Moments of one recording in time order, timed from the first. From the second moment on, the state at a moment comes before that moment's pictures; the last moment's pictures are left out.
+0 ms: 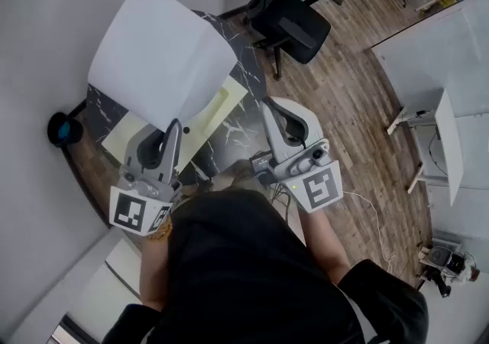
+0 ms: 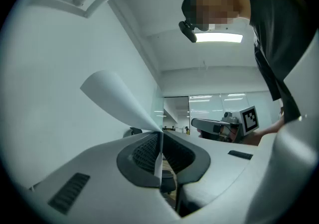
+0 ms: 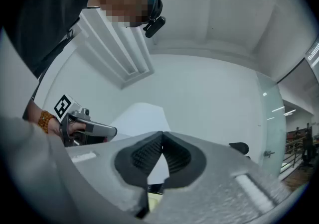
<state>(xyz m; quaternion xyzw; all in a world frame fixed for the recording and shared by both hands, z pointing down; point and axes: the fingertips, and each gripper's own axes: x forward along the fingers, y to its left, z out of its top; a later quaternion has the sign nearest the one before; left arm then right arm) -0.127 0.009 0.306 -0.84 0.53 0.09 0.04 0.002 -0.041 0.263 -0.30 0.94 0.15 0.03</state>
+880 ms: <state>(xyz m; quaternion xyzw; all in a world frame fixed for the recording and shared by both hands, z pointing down) -0.131 0.013 0.310 -0.79 0.61 0.04 0.07 -0.052 -0.008 0.289 -0.28 0.95 0.13 0.01</state>
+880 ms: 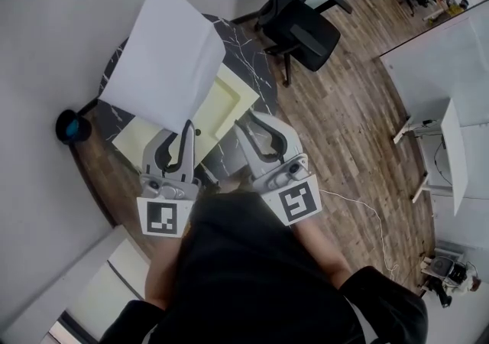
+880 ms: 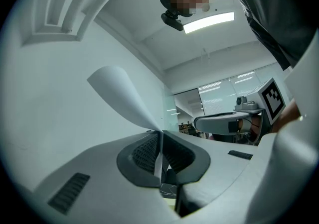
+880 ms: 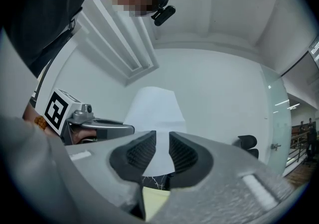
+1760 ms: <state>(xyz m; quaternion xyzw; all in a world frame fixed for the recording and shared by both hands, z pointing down) -0.122 0.019 0.319 -0.80 0.59 0.03 0.08 -0.049 -0.002 0.315 -0.28 0.95 0.10 -0.03</state>
